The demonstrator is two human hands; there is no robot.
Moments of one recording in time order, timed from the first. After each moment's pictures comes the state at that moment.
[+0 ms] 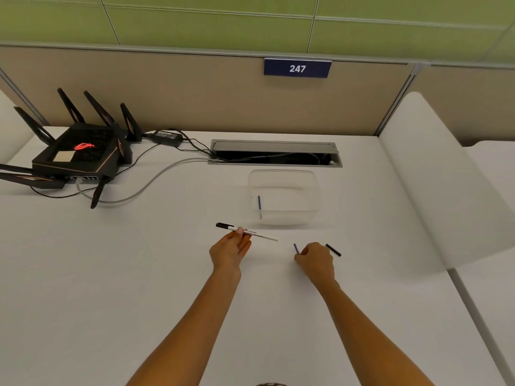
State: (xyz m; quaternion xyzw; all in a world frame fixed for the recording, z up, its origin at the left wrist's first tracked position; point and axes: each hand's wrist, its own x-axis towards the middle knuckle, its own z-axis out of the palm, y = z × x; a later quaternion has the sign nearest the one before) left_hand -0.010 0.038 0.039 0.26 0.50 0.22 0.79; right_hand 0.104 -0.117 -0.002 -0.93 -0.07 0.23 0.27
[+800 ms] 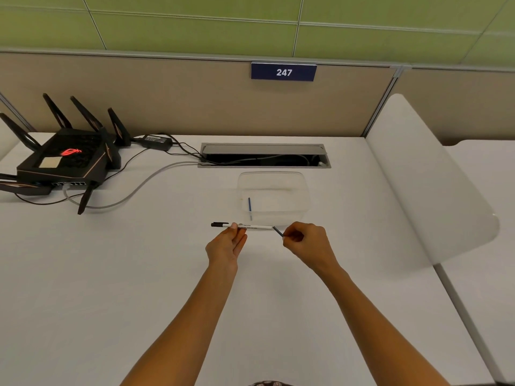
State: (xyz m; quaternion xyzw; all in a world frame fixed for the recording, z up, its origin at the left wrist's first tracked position) left_hand 0.007 0.034 0.047 0.23 0.49 0.22 0.81; right_hand 0.105 -0.125 0.070 -0.88 -0.25 0.16 0.38
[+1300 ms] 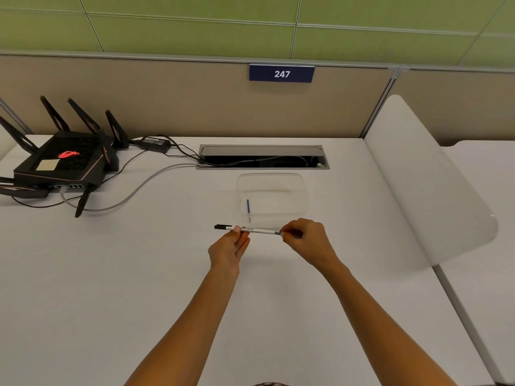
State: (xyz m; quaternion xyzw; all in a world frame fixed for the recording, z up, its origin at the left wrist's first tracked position) left_hand 0.012 0.029 0.045 0.24 0.49 0.20 0.81; right_hand 0.117 -0.122 0.073 -0.86 -0.29 0.15 0.40
